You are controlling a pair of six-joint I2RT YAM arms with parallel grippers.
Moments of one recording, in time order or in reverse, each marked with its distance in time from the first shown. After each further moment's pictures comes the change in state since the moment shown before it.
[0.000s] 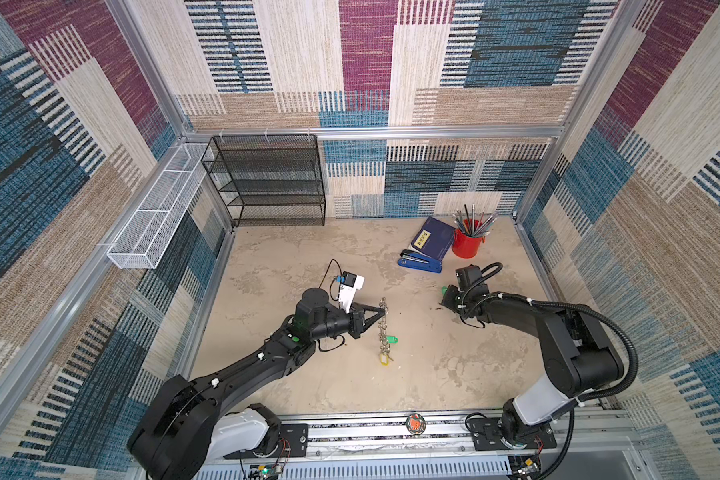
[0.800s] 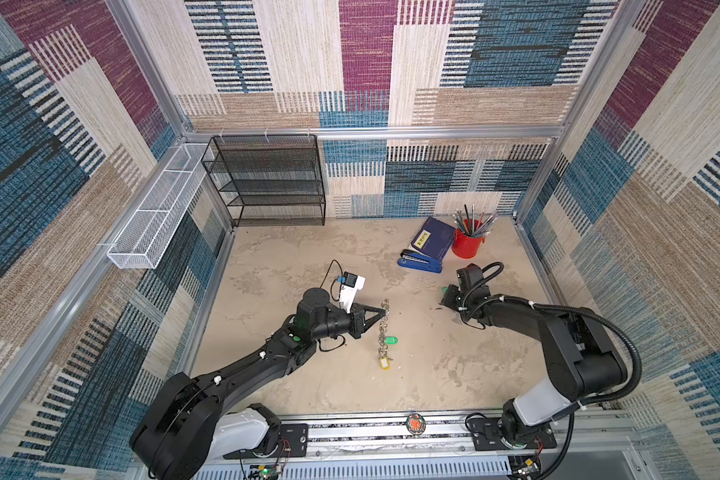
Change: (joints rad) left arm 0.000 0.010 0.001 0.002 0.003 -0.003; right arm 0.009 -0.073 -0.060 0.072 0.014 -0.057
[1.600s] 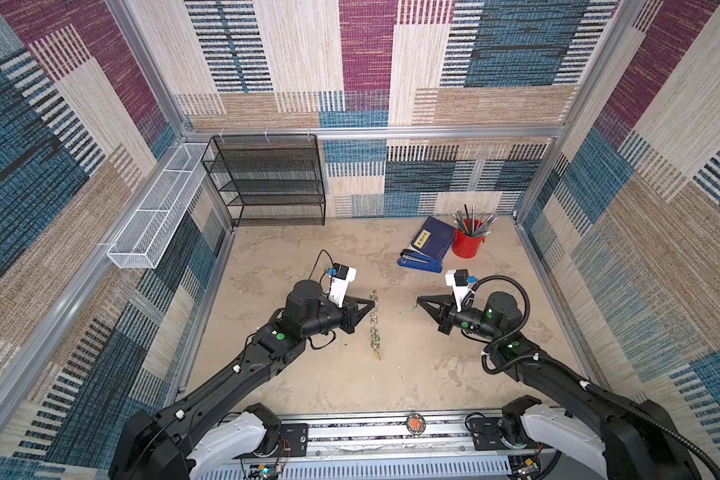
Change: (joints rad) left arm -0.002 -0.171 0.156 -0.428 -0.166 0.144; right arm 0.142 -0.548 -0.324 0.554 -0.760 -0.275
